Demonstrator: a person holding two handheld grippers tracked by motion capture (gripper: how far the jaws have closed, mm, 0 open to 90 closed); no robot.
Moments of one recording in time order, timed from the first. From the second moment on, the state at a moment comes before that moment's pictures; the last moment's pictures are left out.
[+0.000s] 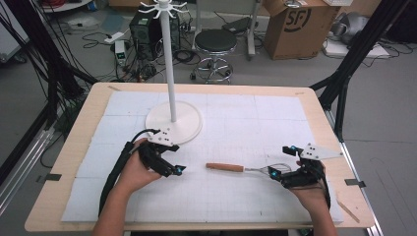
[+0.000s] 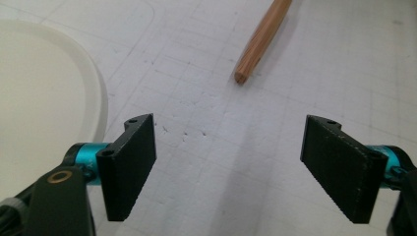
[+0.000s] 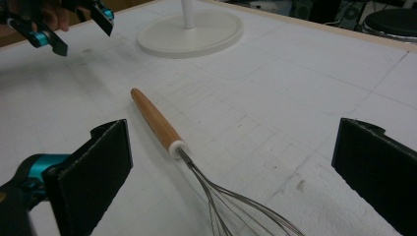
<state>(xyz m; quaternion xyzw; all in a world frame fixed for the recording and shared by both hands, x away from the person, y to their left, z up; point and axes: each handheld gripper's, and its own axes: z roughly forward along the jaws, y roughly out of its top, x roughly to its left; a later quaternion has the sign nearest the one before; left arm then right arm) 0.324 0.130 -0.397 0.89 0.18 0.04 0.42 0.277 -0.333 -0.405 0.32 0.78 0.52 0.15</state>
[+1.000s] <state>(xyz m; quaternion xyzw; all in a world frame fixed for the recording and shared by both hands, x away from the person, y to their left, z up) 0.314 0.178 -0.378 0.84 0.21 0.07 0.49 0.283 -0.322 -0.399 0.32 0.79 0.51 0.15</state>
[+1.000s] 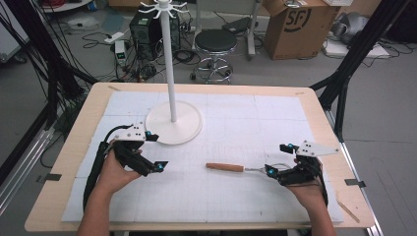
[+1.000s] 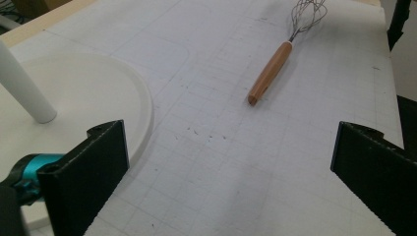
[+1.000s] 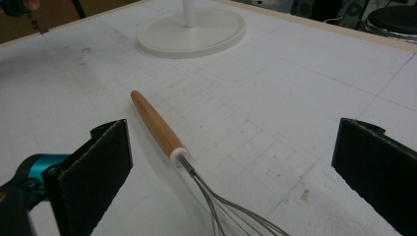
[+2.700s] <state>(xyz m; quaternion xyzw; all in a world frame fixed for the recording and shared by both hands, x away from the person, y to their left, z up) 0.307 0.182 -0.370 0.84 0.20 0.09 0.50 0.339 -0.210 -0.420 0.20 0.96 0.20 0.01</state>
